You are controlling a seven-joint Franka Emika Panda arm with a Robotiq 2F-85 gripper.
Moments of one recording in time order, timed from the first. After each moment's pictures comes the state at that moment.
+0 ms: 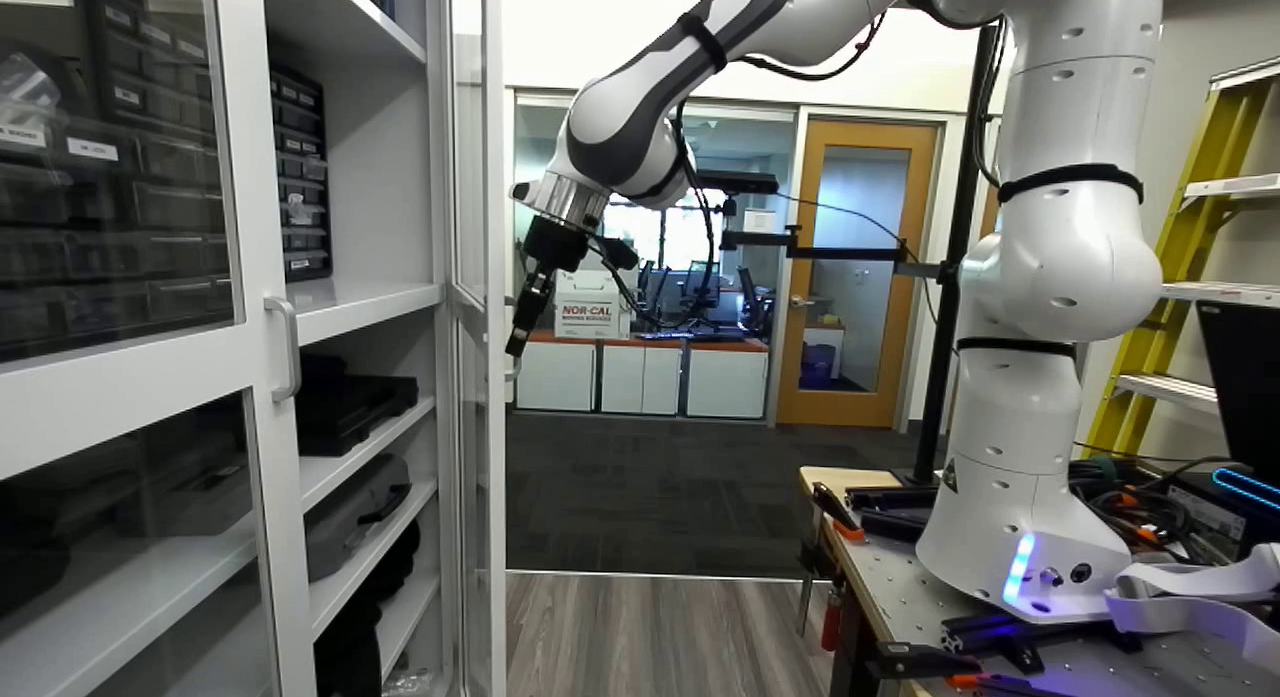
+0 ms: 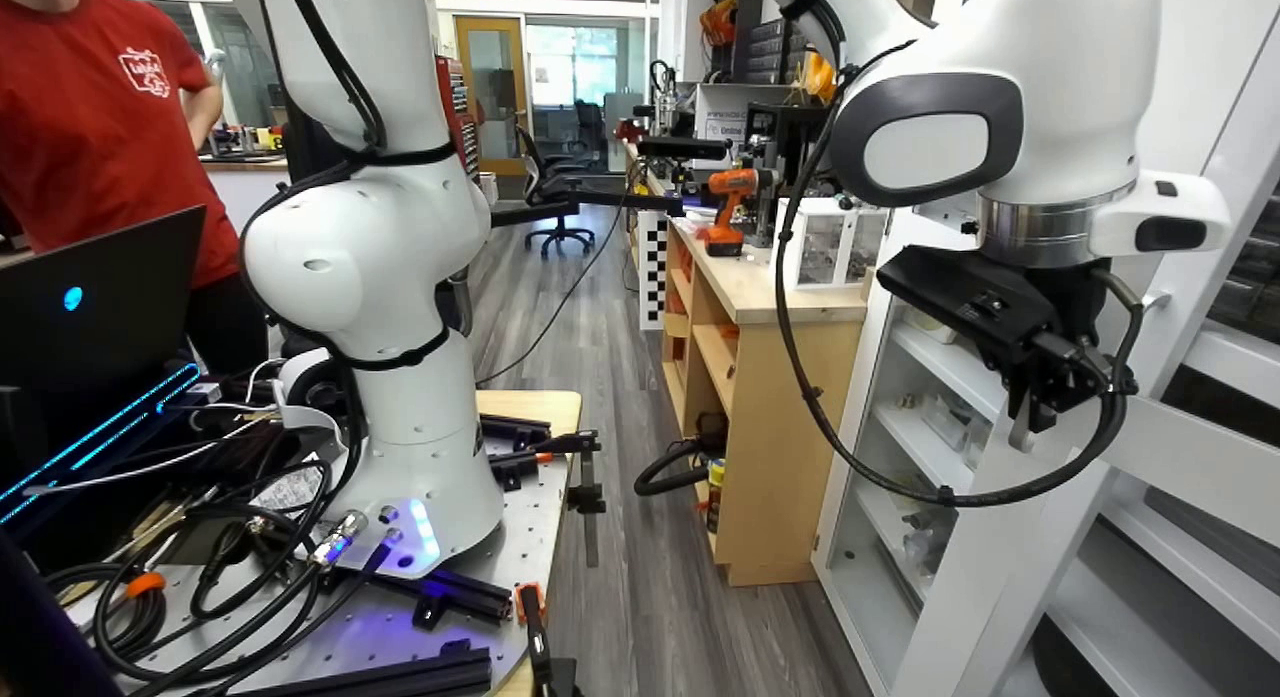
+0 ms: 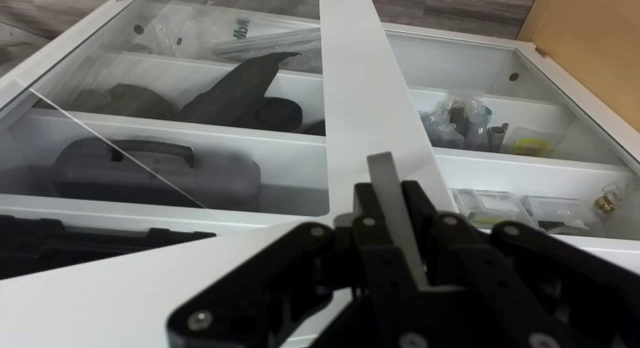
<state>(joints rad) -0.20 0.00 0.00 -2.32 0.32 2.65 -0.66</state>
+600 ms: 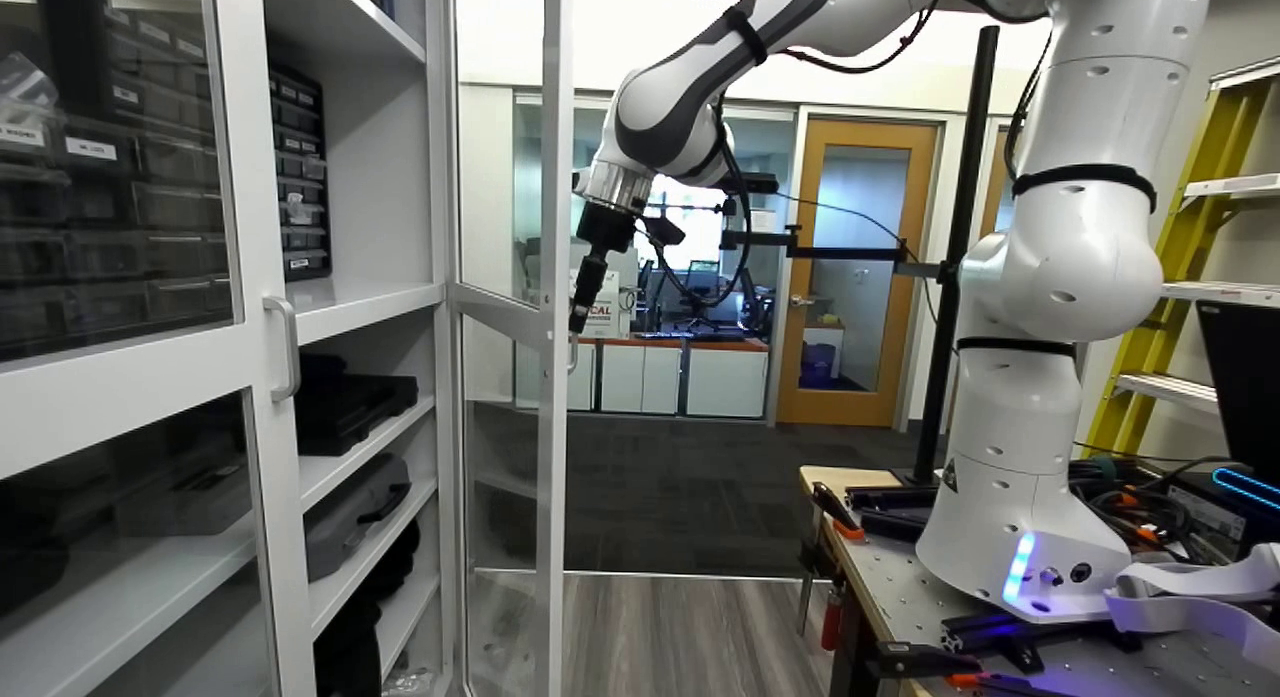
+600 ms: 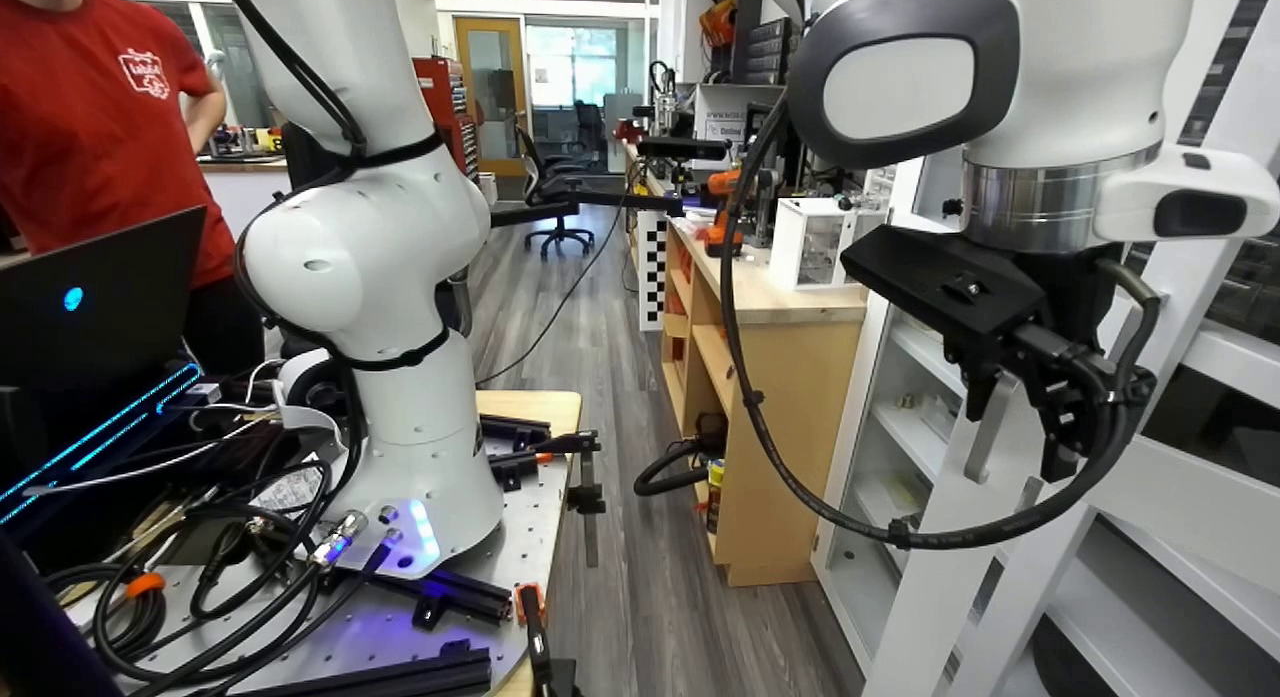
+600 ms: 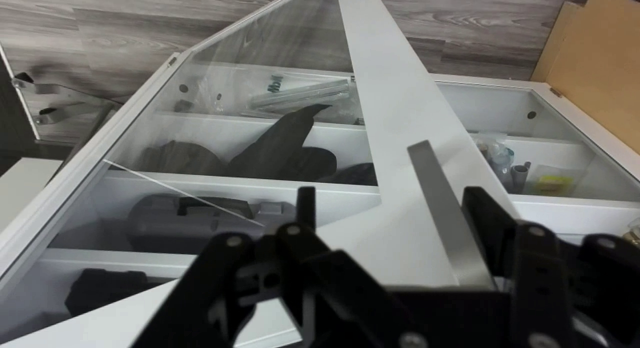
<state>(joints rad) -0.20 -0.14 -0.16 -2.40 0.20 2.51 -0.66</state>
